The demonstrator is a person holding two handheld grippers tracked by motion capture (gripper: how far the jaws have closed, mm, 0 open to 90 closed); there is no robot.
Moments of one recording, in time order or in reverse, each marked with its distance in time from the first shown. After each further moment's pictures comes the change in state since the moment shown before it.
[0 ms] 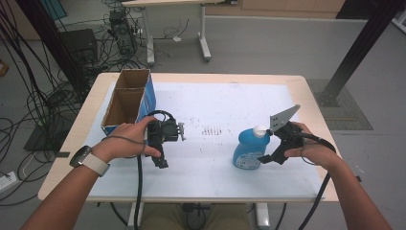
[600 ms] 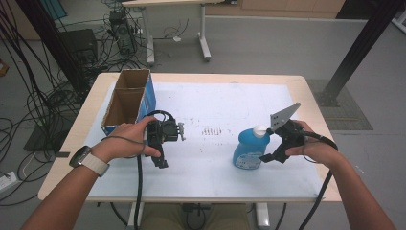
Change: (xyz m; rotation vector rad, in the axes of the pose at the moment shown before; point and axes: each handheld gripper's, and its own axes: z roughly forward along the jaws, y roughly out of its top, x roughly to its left) left arm 0.000 0.000 0.000 0.000 -0.002 -0.002; right arm 0.000 0.004 -0.005 0.019 0.000 -0.006
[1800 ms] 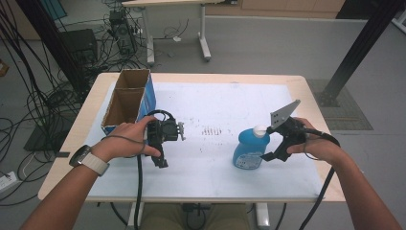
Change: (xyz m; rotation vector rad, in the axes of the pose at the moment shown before) left arm 0.001 0.000 -0.001 0.002 0.000 0.003; right arm -0.001 0.007 -0.007 0.039 0.003 -0.016
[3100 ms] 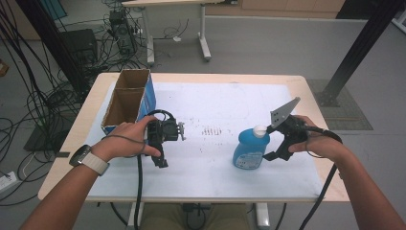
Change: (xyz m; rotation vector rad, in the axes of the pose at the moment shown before) left arm 0.000 0.001 -0.001 0.003 0.001 0.004; right arm 0.001 0.007 -0.007 0.035 0.009 -0.016
